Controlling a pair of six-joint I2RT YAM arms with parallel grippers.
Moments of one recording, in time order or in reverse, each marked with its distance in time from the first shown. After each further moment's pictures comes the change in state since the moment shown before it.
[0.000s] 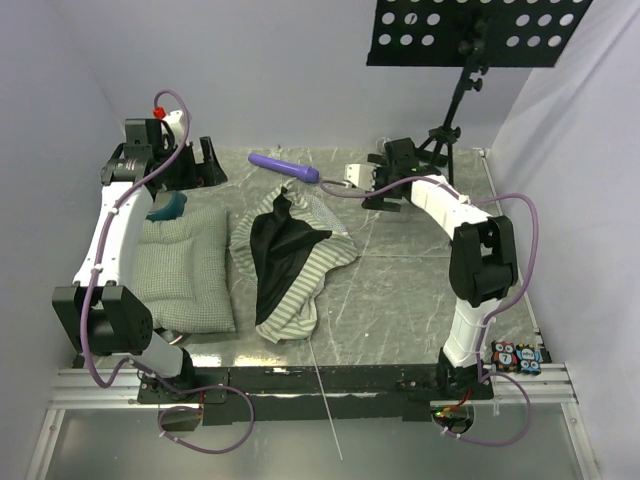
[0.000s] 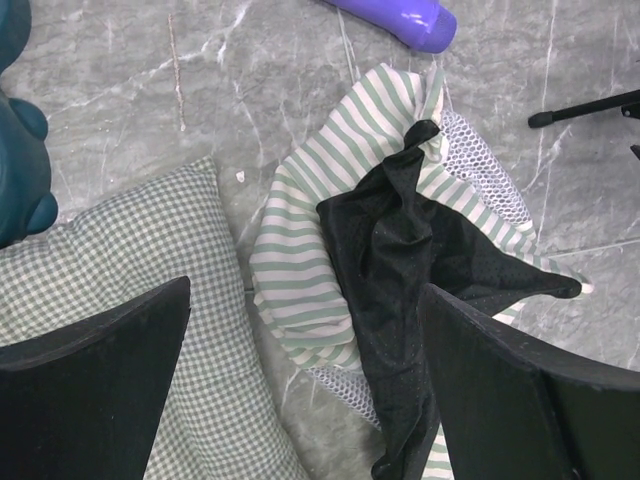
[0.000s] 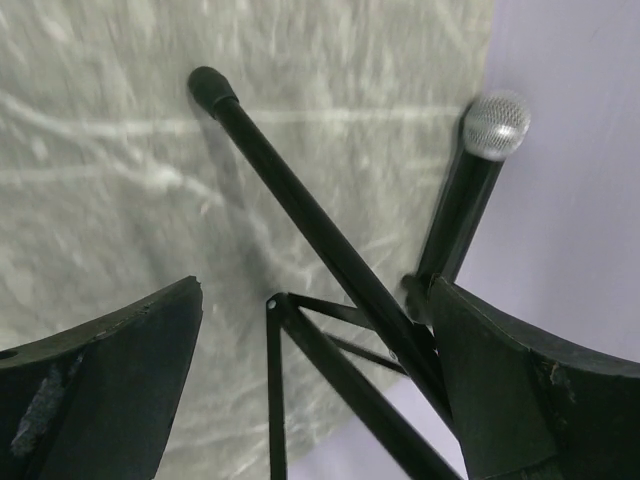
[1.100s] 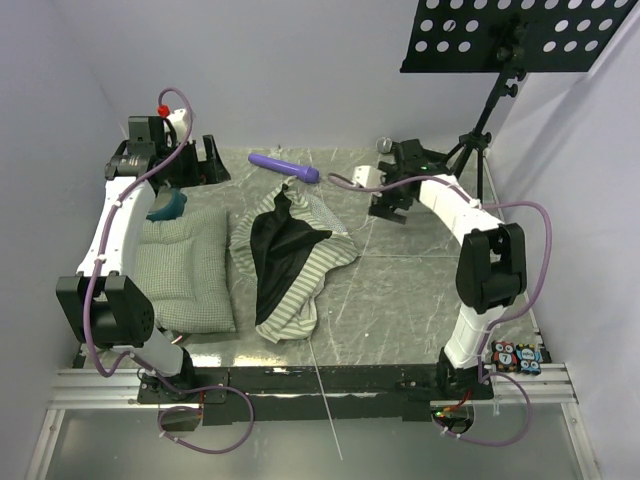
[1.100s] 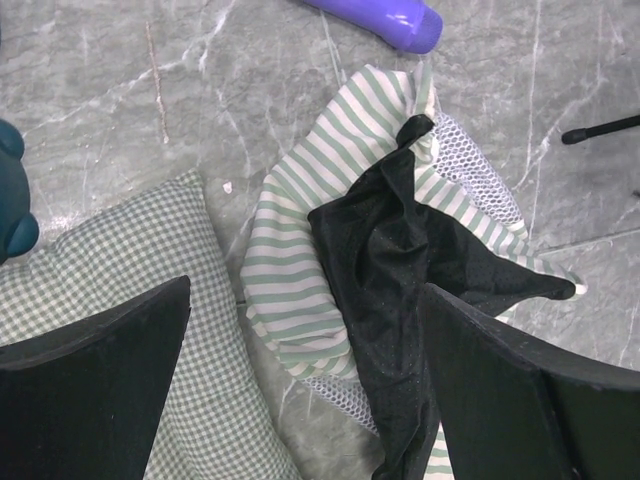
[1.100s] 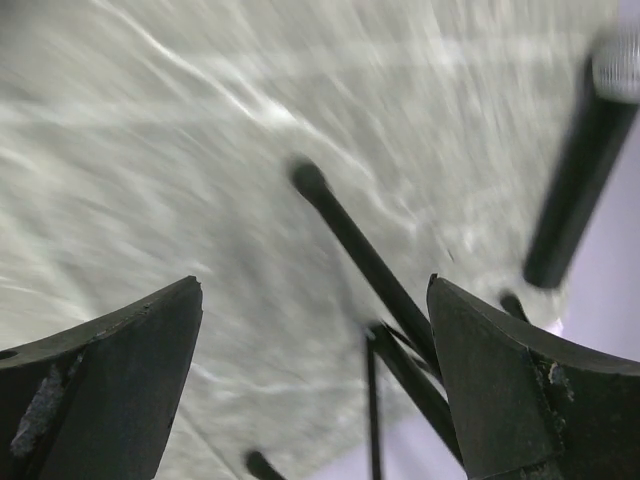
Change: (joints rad) left arm 0.001 0.053 0.026 0.016 0.039 0.007; right arm -0.055 -0.064 -0.017 -0.188 -0.050 0.111
